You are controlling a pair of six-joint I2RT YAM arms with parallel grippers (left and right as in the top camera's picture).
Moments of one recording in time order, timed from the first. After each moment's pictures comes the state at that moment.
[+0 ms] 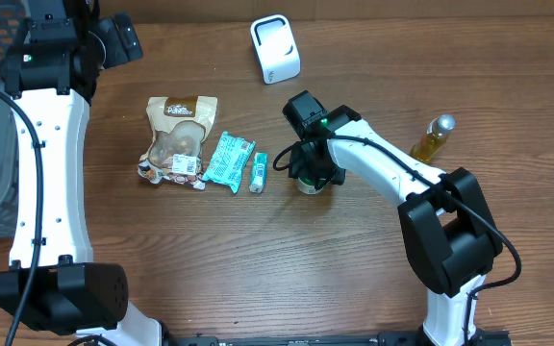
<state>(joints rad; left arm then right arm) 0.08 1.77 1.94 -0.92 -0.16 -0.21 0.55 2.03 1.49 -0.91 0.02 0.70</state>
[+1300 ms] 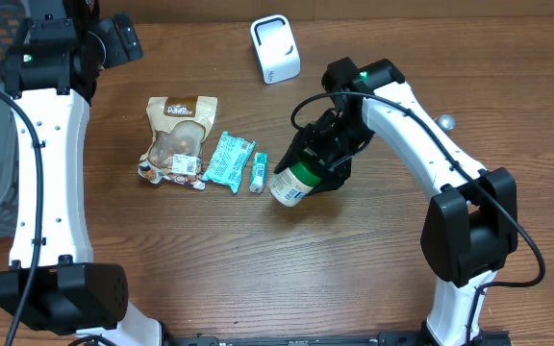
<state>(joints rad) 0.08 1.77 1.94 -0.92 -0.16 -0.21 0.40 2.04 1.75 -1.43 -0.80 0.70</state>
